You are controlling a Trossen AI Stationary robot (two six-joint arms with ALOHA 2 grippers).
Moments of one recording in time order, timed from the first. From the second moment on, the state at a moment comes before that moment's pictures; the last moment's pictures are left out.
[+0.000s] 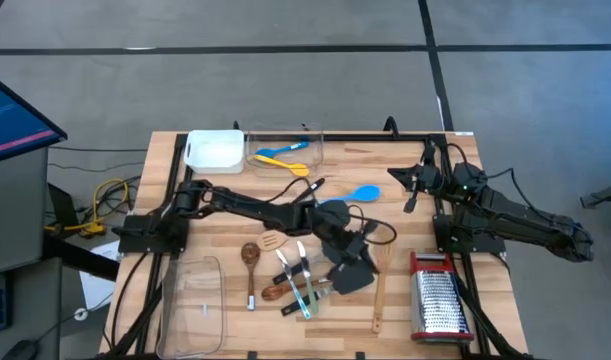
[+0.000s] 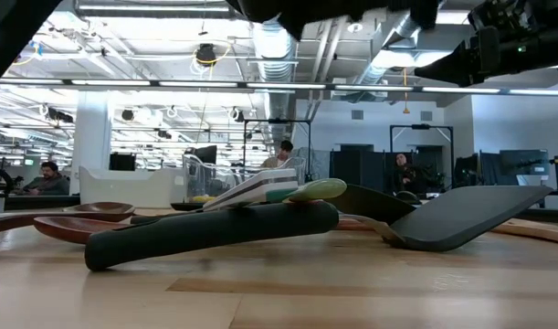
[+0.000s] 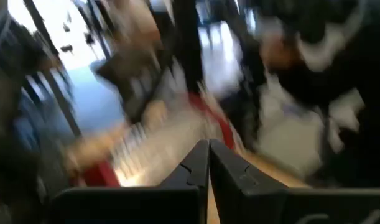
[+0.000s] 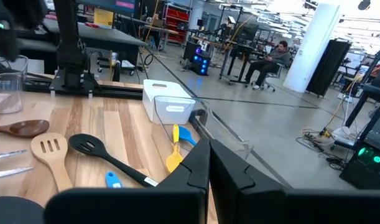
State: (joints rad) left arm -0.09 2.16 1.68 0.26 0.53 0.27; right arm -0.40 0.37 0.27 0.06 0.00 -0.25
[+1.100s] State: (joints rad) left arm -0.28 1.96 1.51 -0.55 0.10 0.83; right arm -0.49 0.37 0.27 0.00 0.00 -0.24
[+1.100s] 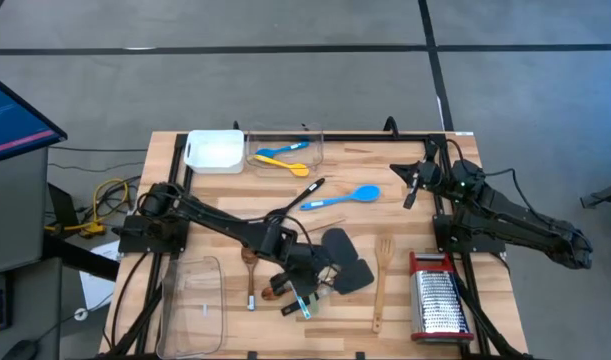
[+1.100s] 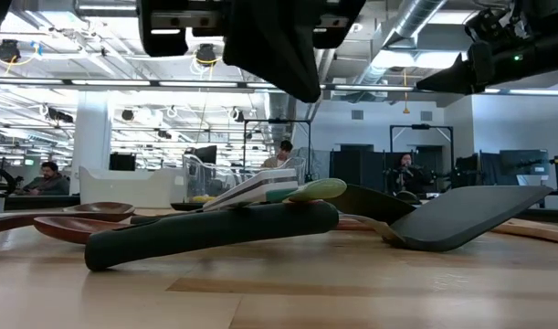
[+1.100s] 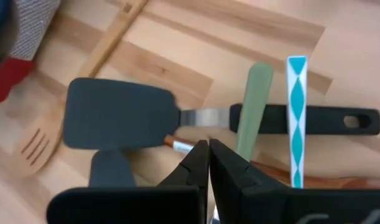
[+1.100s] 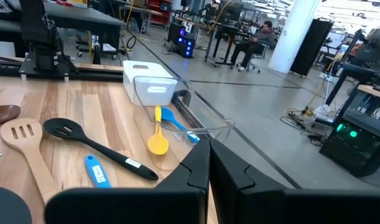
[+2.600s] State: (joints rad) left arm -0.29 1.98 1.41 -0.55 0.02 0.78; right arm -0.49 0.37 0.27 0.00 0.00 -0.24
